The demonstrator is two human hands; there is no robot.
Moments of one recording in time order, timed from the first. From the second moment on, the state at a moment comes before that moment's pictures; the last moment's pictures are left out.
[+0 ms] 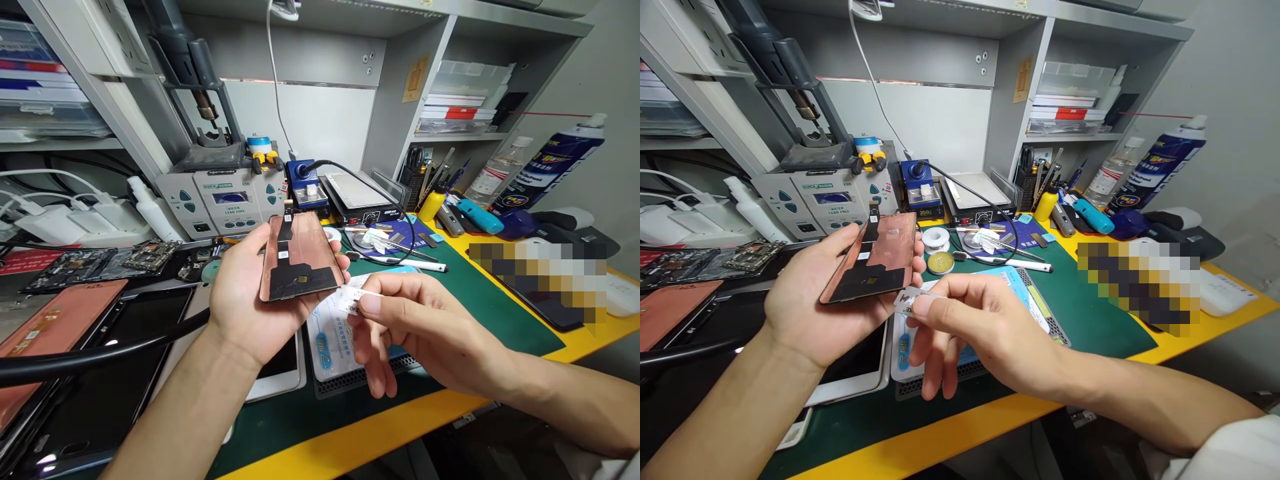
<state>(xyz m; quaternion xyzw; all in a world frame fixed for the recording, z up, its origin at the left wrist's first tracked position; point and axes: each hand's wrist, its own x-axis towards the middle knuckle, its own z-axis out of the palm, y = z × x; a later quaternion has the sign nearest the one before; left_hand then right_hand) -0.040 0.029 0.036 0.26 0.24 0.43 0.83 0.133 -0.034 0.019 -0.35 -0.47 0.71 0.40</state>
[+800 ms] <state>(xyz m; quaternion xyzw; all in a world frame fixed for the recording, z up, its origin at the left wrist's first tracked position) -0.041 0.032 0.034 0.24 0.24 0.43 0.84 0.133 -0.036 0.018 -0.36 -0.47 0.70 0.41</state>
